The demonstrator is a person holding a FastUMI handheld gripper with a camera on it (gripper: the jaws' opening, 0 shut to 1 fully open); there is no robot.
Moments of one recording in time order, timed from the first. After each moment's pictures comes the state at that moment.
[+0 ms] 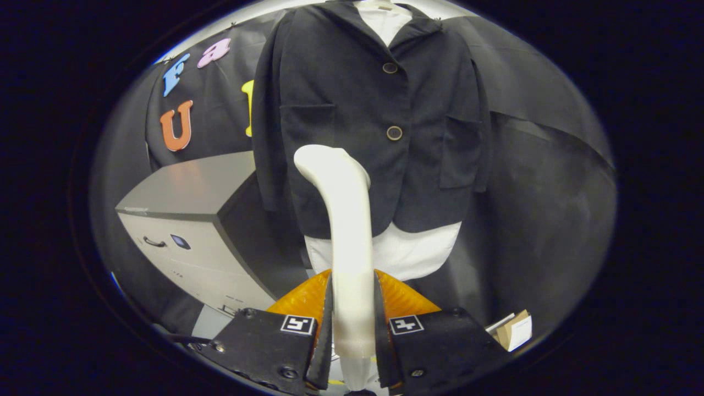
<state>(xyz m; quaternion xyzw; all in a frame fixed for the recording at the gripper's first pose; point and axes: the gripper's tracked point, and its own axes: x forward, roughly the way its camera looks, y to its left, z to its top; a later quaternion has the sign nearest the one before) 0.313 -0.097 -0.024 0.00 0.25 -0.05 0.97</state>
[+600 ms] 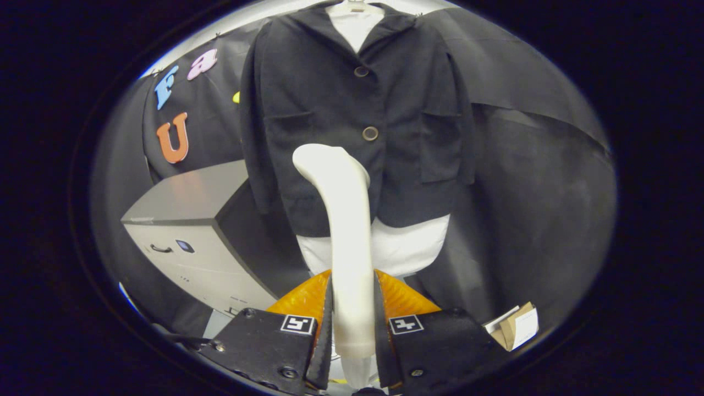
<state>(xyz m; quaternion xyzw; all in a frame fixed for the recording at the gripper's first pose) 0.288 -0.129 0.001 0.05 0.23 -0.04 0.97</state>
